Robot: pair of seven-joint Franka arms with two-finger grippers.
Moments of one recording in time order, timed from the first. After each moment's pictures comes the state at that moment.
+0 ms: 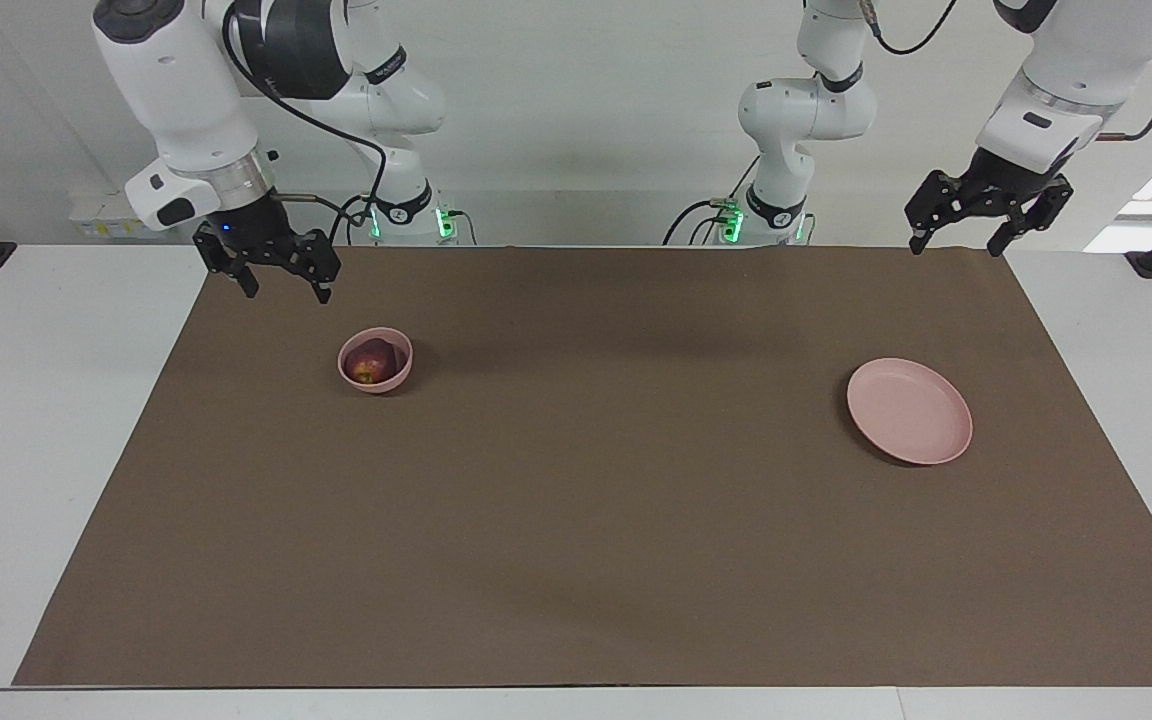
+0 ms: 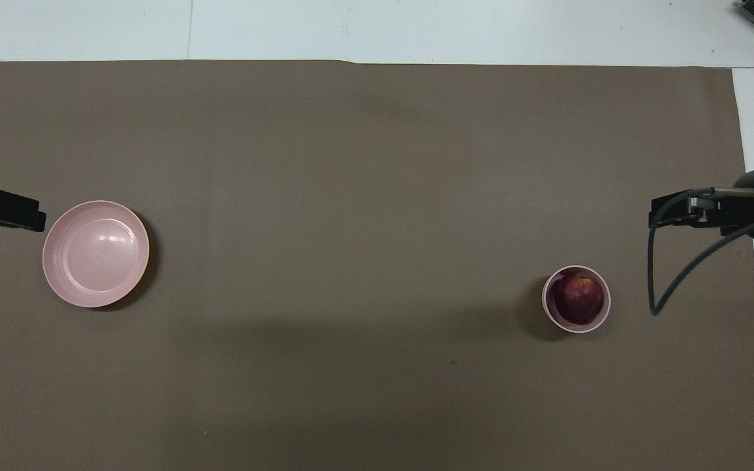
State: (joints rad) left arm -0.08 -0.03 0.01 -1.50 0.00 1.48 0.03; right arm -0.07 -0.05 0.07 -1.69 0.00 1.66 0.13
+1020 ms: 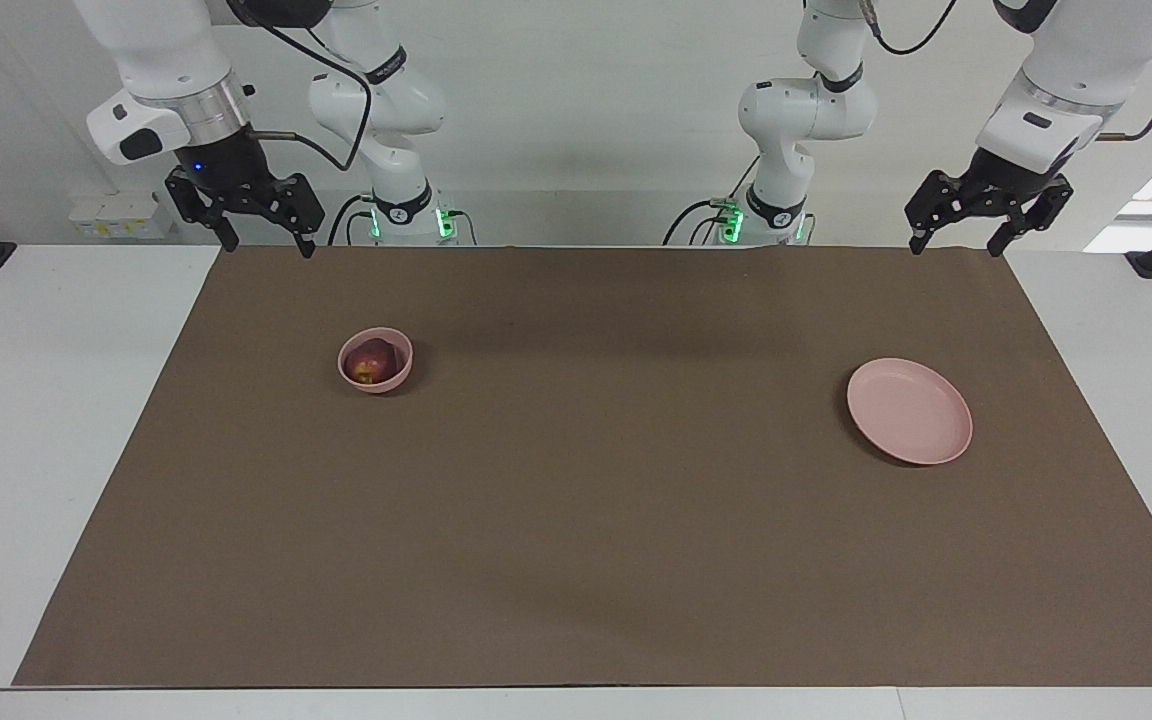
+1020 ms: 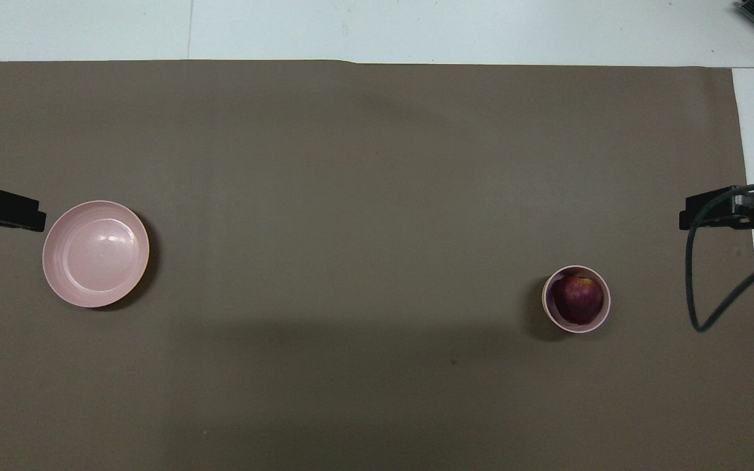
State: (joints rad) left arm -0.08 -0.03 0.01 -1.50 0.00 1.48 0.03; right arm -0.07 -0.05 0.07 -1.57 0.00 1.54 0.13
